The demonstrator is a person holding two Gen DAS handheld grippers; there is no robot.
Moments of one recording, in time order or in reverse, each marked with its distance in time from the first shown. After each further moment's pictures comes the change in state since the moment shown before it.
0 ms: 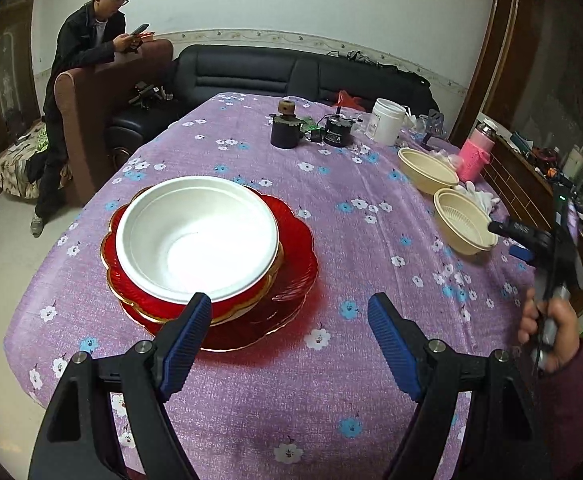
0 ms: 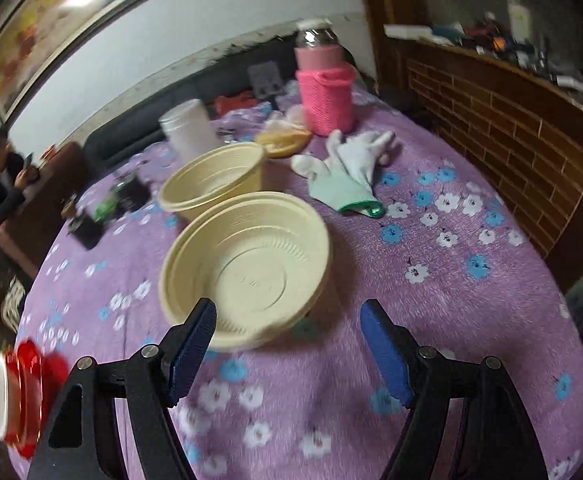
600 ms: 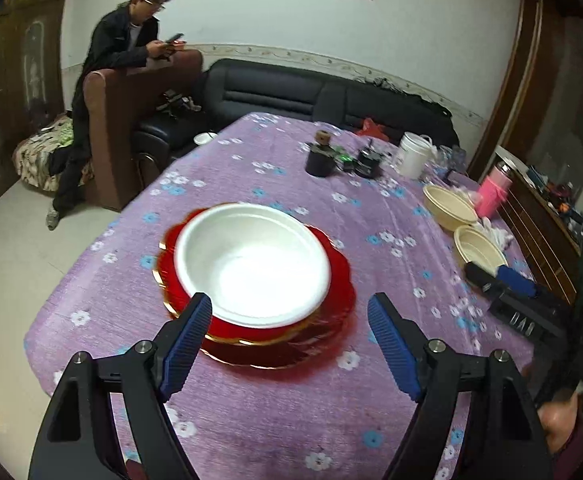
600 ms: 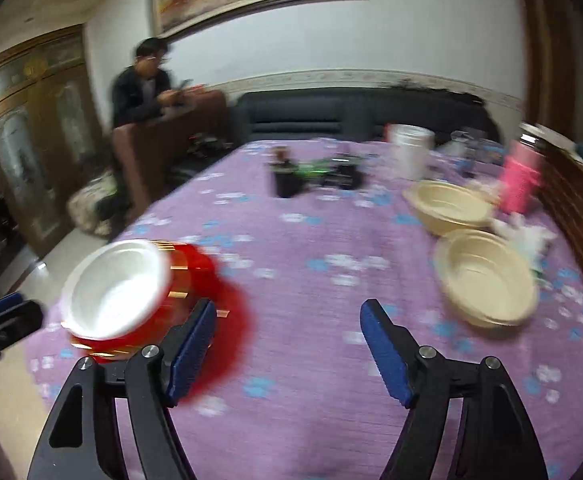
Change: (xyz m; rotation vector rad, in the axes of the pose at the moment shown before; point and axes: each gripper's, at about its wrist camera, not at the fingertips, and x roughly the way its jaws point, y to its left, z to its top) left arm -0.020 0.036 0.012 -0.076 -0.067 0.034; right arm -0.084 0.166 -0.096 -0.464 -0.110 0.224
